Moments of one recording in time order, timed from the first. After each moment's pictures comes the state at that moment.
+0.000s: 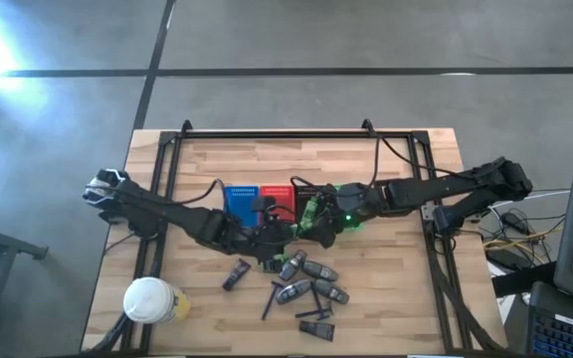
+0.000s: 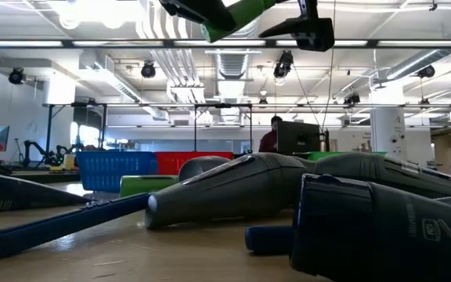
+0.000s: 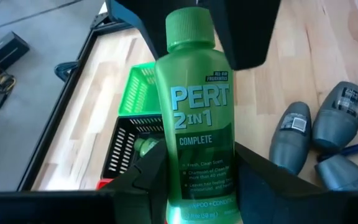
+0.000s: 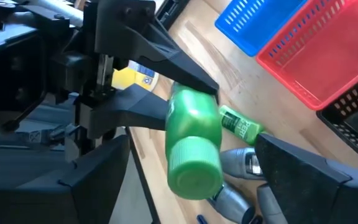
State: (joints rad) left arm -0.33 1.58 1.35 -0.47 -0.57 -0.08; right arm 0.14 1.42 1.16 -0.30 -0.04 1.02
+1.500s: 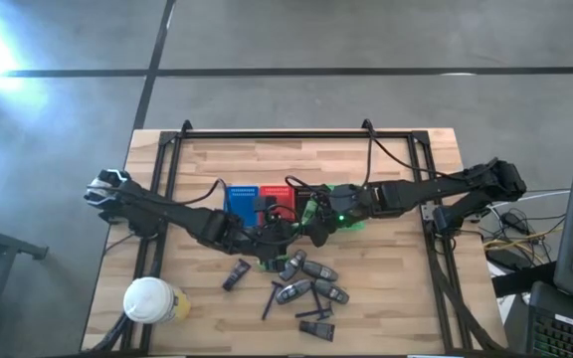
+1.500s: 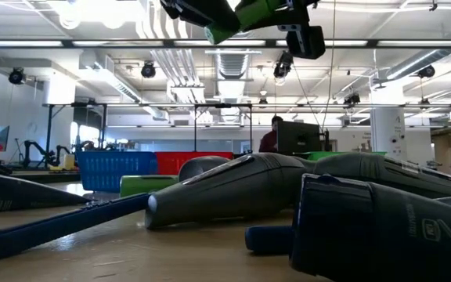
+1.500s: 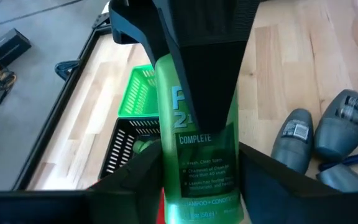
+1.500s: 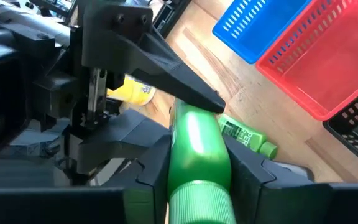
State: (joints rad) left arm -0.33 1.59 1.35 -0.45 -0.57 -0.12; right arm 0.12 1.47 1.16 -0.25 -0.03 1.03
